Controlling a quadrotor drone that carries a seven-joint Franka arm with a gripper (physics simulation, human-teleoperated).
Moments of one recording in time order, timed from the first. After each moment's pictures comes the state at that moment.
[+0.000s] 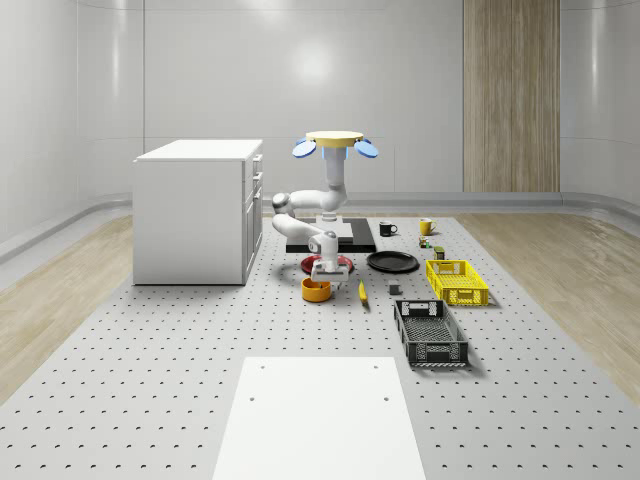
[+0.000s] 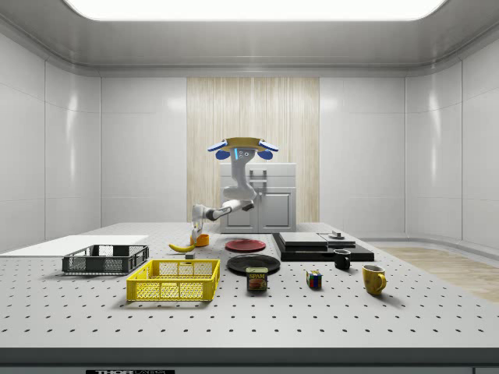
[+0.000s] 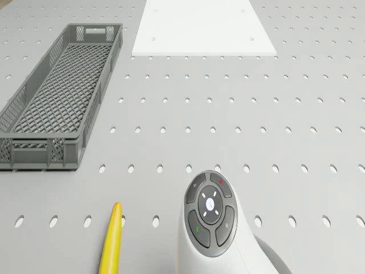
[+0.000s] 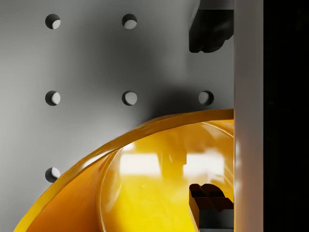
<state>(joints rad) -1.19 -1.46 1.01 -2.66 -2.12 1.72 1.57</state>
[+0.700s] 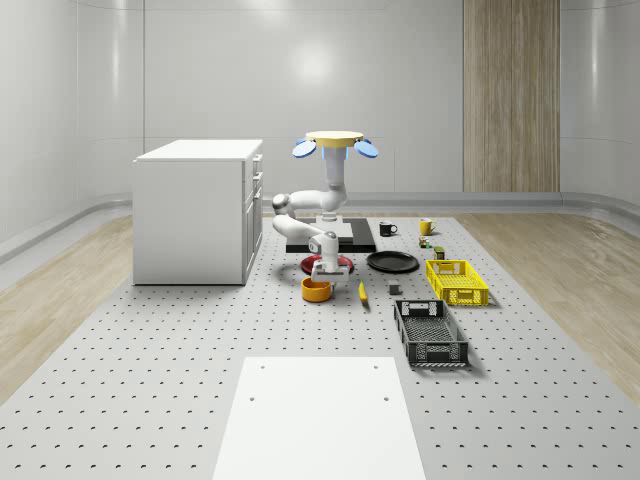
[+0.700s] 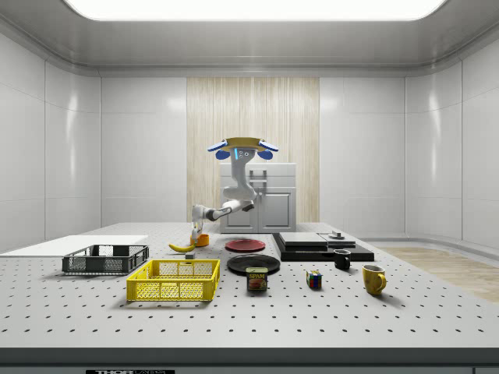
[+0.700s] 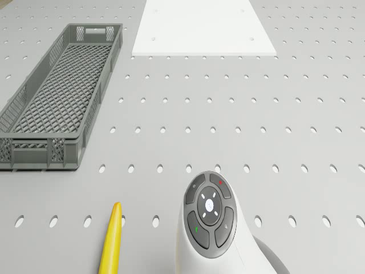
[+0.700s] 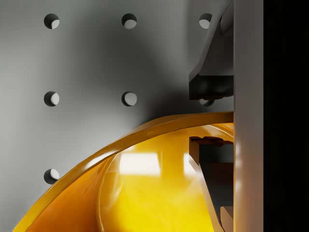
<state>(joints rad) -1.18 -1.45 1.02 -2.67 -2.12 1.70 1.57</state>
